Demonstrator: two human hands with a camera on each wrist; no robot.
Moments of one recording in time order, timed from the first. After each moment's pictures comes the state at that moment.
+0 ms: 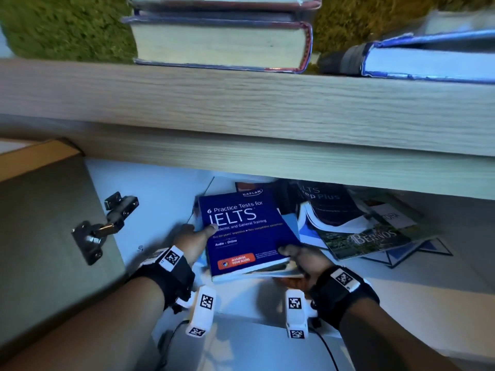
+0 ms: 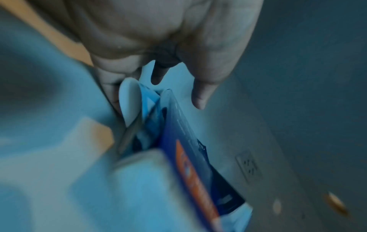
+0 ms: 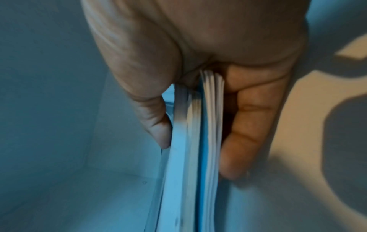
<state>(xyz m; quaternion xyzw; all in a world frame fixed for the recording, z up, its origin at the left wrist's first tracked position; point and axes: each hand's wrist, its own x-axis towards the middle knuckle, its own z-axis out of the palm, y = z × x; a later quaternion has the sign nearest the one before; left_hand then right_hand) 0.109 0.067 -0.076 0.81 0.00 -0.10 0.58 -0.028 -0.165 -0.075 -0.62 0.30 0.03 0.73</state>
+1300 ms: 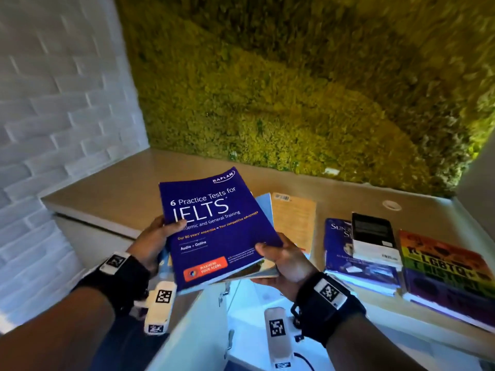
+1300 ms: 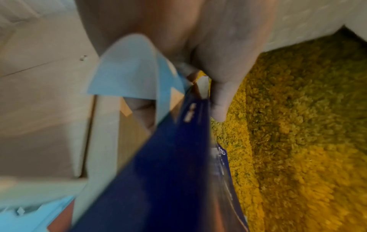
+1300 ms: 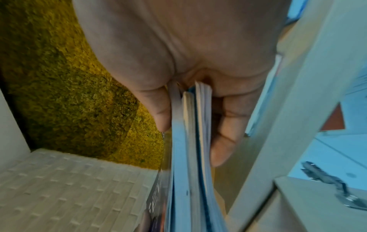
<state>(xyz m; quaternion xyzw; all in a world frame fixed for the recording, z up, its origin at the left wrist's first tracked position) -0.068 0.300 0.419 0.64 0.00 -0.09 0.76 -0.150 0.032 0.402 -0.59 0.11 0.09 0.79</state>
